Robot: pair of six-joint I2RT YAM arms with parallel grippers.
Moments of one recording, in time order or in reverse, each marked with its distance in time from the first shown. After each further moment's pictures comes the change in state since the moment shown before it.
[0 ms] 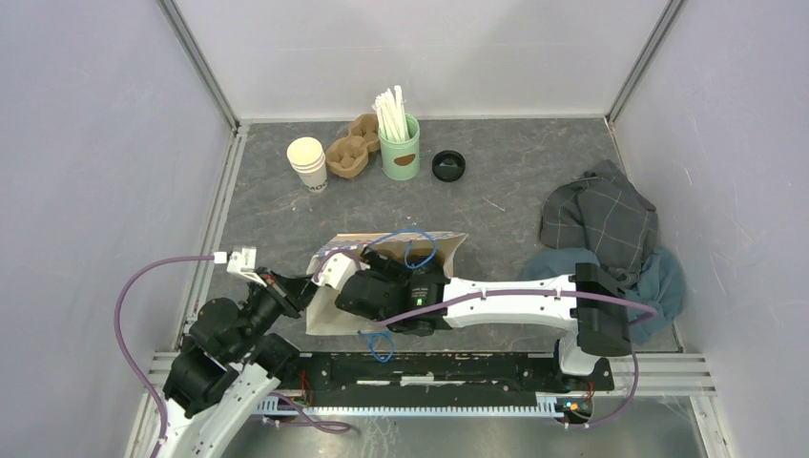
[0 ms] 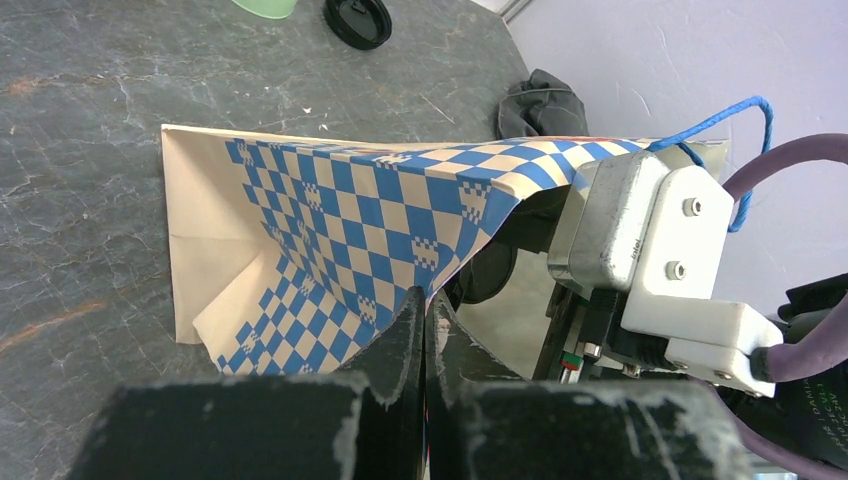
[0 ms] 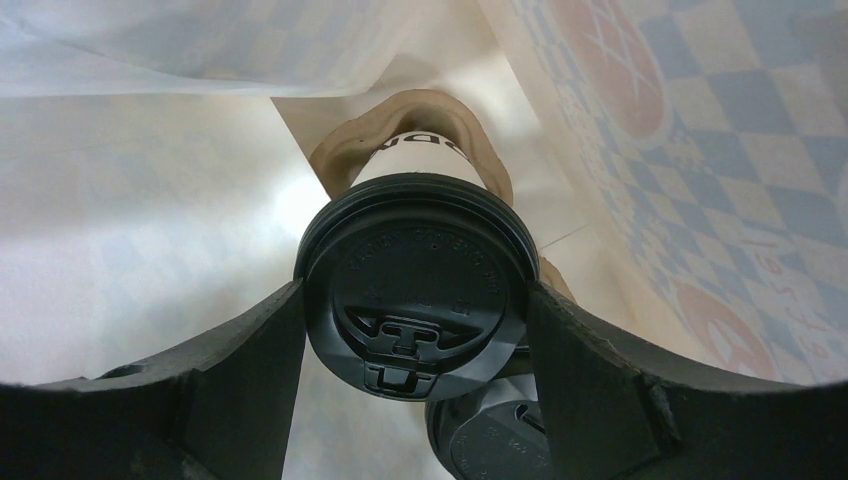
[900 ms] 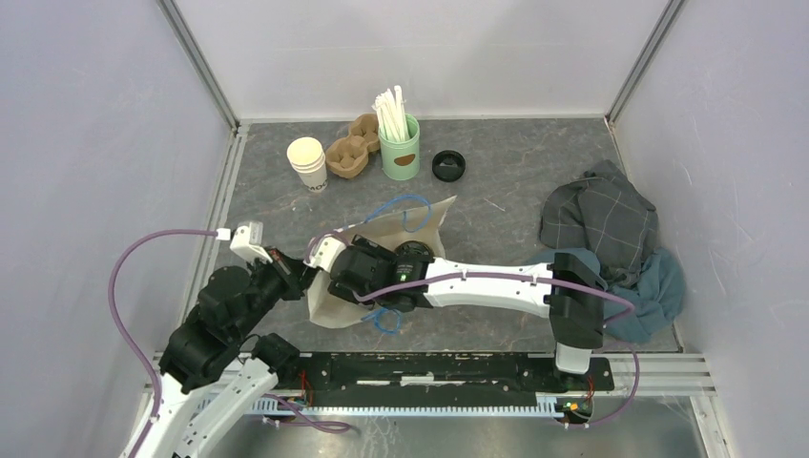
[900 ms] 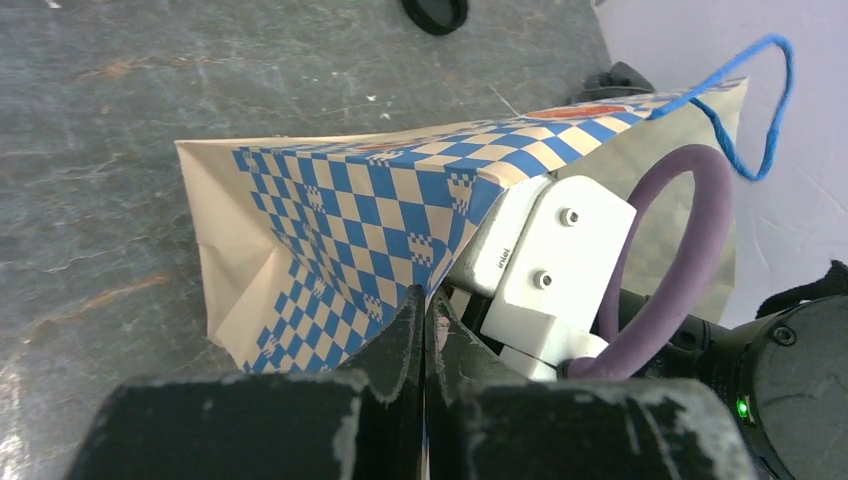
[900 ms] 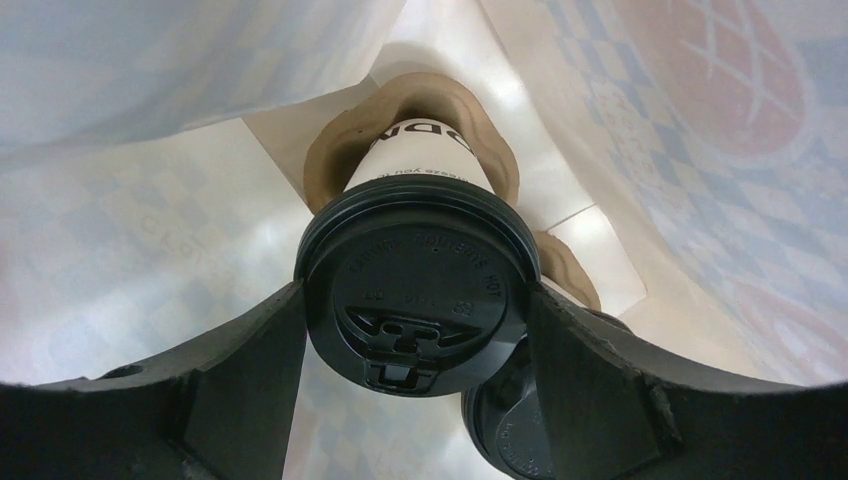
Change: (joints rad) left arm 0.000 0.254 0.151 -0.053 -0.072 0.000; right arm -0.095 0.112 0.116 -0.044 -0.167 -0.034
